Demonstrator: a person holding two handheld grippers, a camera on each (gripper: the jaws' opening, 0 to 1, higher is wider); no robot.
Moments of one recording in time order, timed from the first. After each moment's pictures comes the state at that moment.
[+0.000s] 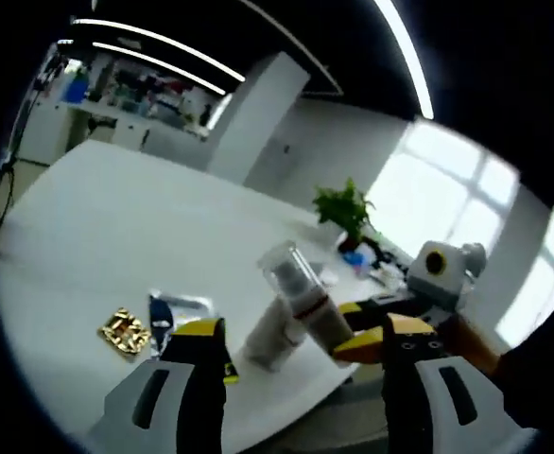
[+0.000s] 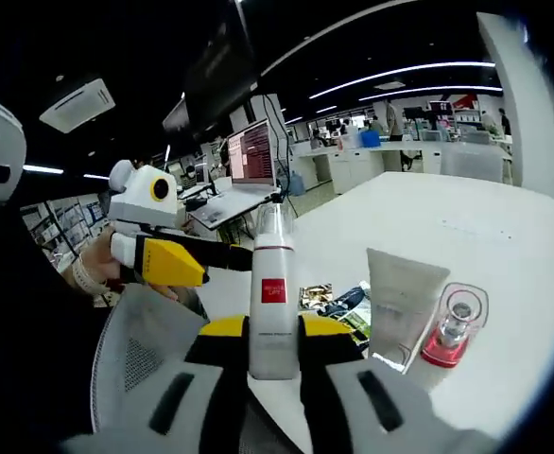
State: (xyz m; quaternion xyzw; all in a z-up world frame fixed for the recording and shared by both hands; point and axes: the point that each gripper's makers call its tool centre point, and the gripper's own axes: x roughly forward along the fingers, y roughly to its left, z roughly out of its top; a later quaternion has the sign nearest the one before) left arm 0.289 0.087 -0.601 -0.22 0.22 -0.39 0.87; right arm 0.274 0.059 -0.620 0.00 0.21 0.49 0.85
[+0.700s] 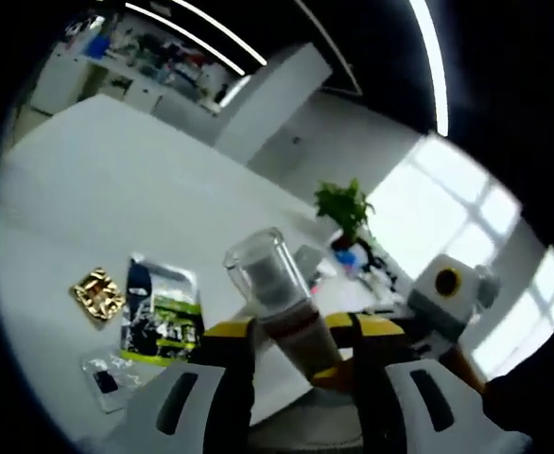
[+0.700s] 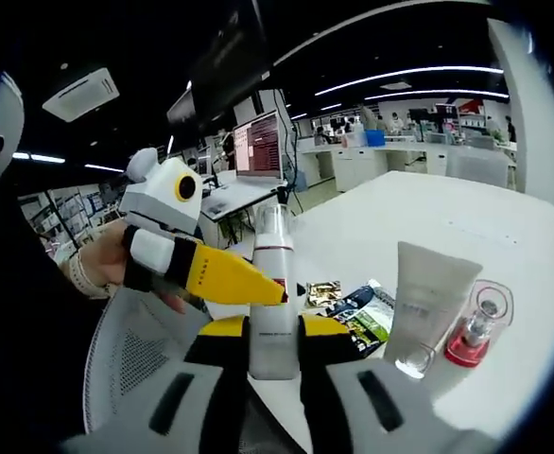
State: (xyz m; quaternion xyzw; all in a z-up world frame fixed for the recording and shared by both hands) left arm 0.288 0.068 -0.620 -0.28 0.27 -0.38 0.84; right arm 0.267 0.076 -0.627 -0.02 0.21 0.49 0.85
